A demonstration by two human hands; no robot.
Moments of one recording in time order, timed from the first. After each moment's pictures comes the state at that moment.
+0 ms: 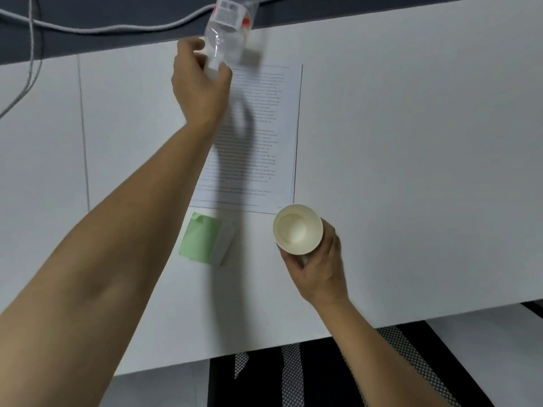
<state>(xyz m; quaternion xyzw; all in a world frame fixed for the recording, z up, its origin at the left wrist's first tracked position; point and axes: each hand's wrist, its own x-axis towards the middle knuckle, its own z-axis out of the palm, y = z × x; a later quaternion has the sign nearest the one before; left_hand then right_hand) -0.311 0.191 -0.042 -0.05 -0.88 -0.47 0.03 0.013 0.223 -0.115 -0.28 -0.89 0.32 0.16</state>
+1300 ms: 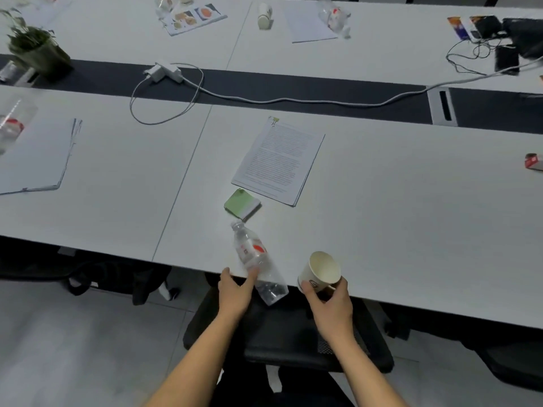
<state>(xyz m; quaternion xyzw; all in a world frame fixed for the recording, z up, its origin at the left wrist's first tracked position) 0.117 0.048 -0.017 0.29 -0.78 -0.49 -0.25 0.196 0.237 0.006 -0.35 -0.75 0.56 -0.05</state>
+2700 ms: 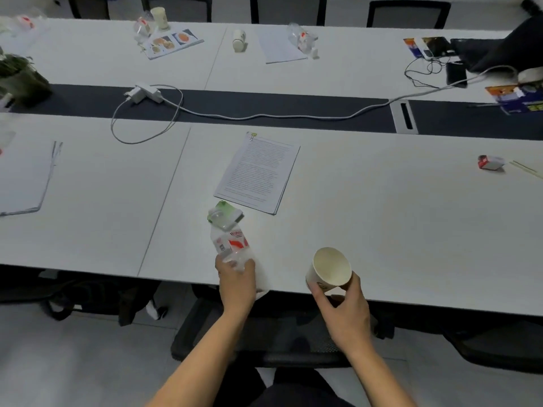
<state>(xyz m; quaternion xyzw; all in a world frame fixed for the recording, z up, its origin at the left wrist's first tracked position) 0.110 0.100 0.033 0.25 -0.79 -0.55 -0.12 0.222 0.275 0.069 -0.32 -0.79 0.52 0.04</state>
